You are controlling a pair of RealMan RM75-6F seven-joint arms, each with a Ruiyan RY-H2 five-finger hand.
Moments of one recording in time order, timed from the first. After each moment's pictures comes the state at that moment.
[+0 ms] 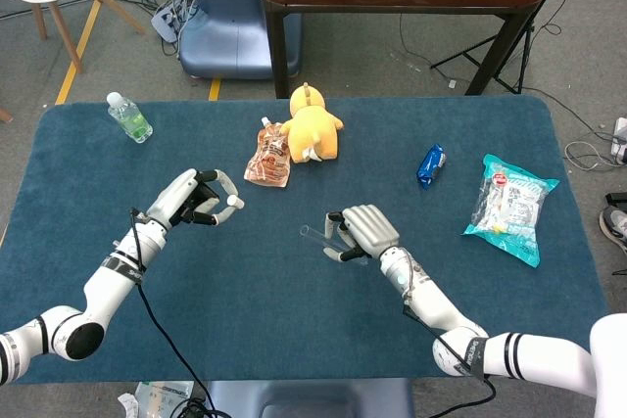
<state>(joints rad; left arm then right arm) -0.76 -1.19 -0.35 -1.69 1.08 0.79 -0.52 0.80 -1.54 0.24 -1.58 -1.05 0.89 -0.10</state>
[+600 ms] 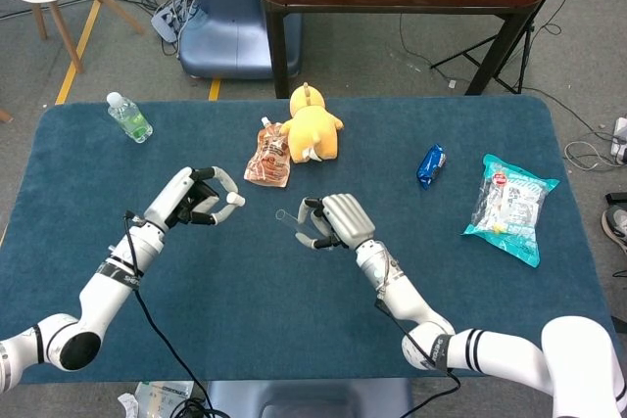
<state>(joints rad) -0.73 -1.18 -0.37 -1.77 1.10 0.85 -0.53 0.83 -1.74 0.30 -1.37 -1.21 0.97 0.11</state>
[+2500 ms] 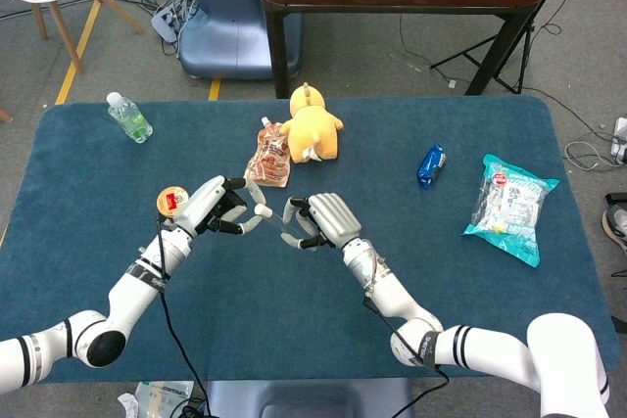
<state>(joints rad) -0.79 -1.27 -0.36 -1.73 1.11 0.84 -0.44 0.86 -1.78 0.33 -1.33 -1.23 0.95 0.16</state>
